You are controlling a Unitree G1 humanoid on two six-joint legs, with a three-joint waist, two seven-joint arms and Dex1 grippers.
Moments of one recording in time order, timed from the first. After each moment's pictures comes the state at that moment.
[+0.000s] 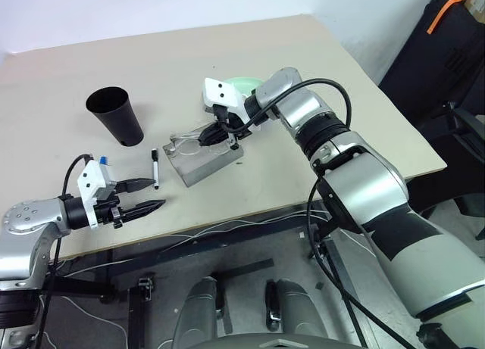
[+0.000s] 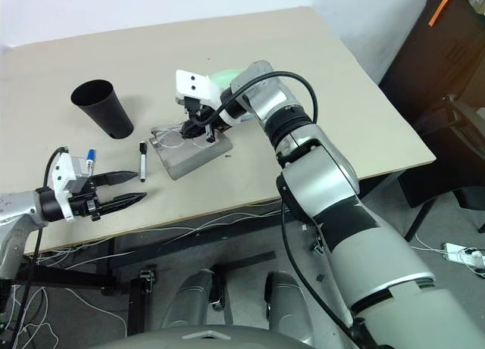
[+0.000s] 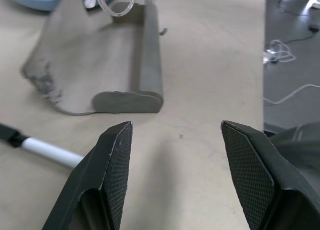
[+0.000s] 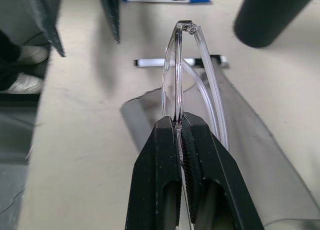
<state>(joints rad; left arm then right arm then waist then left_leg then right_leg) -0.04 0.82 0.28 -0.05 -0.47 0.24 -1.17 -1.50 -0.09 0.34 1.26 -0.07 -0.03 1.30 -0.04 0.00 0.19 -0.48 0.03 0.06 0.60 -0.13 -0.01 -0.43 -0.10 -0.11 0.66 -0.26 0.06</state>
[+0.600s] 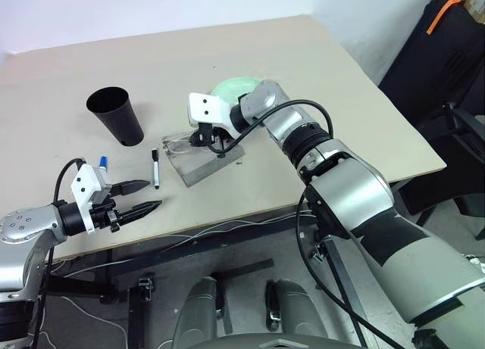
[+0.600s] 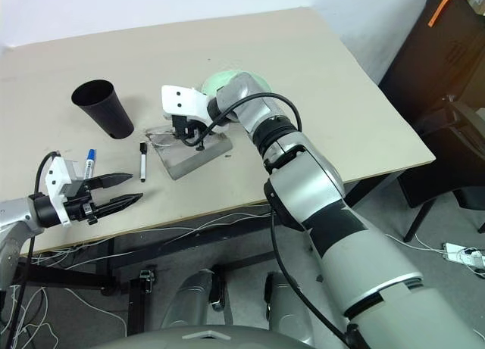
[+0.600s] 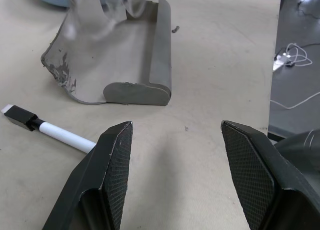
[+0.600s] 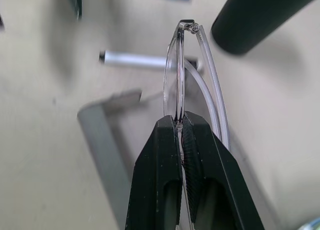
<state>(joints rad) 0.01 0.81 0.30 -0.10 -0.49 0.25 -1.11 -1.48 -0.02 0.31 1.34 -0.23 -0.18 1.12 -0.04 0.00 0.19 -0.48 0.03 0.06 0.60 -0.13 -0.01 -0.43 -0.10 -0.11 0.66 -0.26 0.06</state>
